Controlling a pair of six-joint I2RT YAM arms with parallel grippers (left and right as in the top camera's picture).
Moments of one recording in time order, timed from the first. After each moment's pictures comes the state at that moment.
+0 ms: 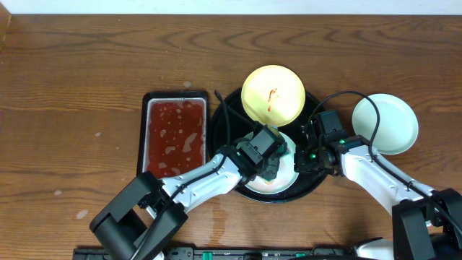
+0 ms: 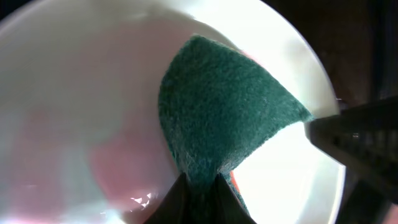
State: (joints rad) left arm -0.85 1.74 0.92 -0.26 0.03 -0.60; right arm 0.31 1.55 0.73 -0.51 -0.24 0.39
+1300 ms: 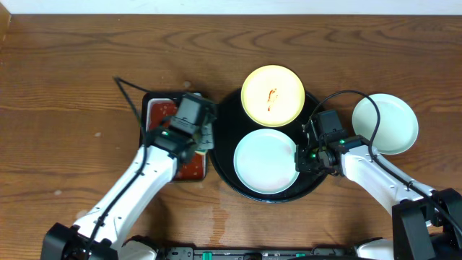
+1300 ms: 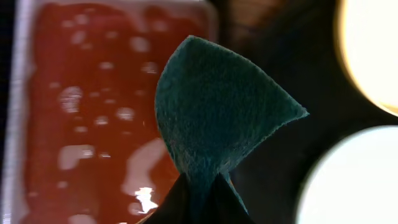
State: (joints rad) left arm -0.39 1.40 0.91 -0.61 -0.13 -0.46; right arm 0.31 1.55 0.73 -0.50 -0.22 0.39
